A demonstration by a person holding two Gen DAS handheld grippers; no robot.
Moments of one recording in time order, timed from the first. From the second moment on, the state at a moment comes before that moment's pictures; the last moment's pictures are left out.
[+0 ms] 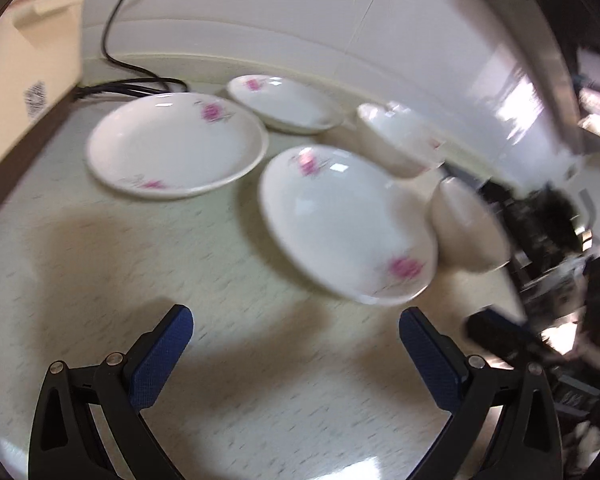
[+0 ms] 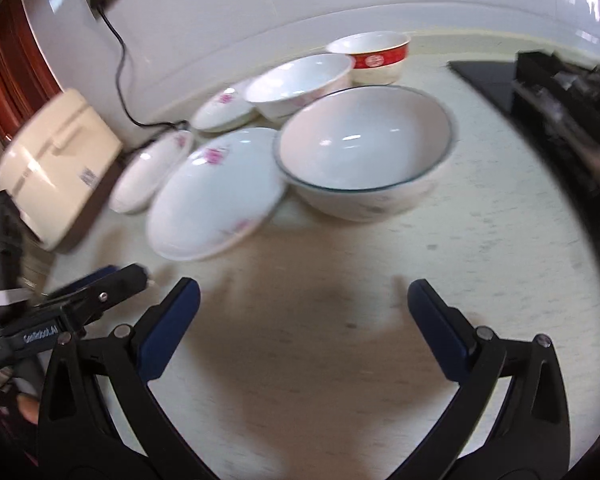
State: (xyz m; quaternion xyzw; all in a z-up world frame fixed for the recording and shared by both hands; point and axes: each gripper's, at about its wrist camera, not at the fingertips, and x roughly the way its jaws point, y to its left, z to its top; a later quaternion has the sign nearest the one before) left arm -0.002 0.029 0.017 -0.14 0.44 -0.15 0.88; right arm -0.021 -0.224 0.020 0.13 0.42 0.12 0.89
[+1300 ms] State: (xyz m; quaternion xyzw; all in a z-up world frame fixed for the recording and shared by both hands) left arm 0.036 0.030 0.000 -0.21 0.42 -0.10 0.88; right arm -0.010 -0.198 0.009 0.23 0.40 0.12 0.88
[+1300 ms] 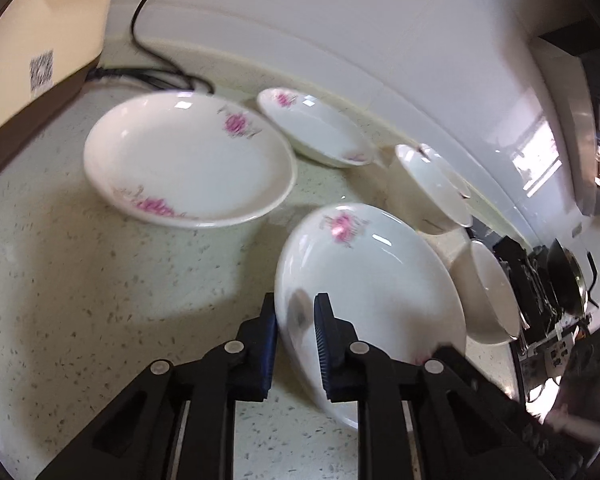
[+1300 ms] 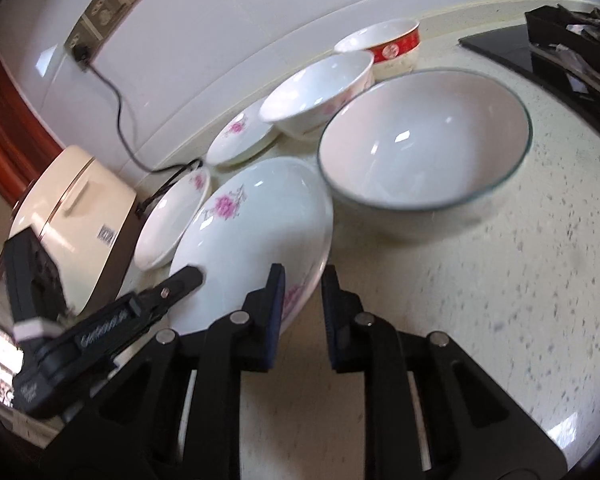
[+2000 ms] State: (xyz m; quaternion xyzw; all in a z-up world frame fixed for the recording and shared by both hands) left arm -0.016 0.043 0.014 -0.16 0.37 -0.10 0.91; right arm -0.044 -0.191 0.018 0.19 0.39 0.15 0.89
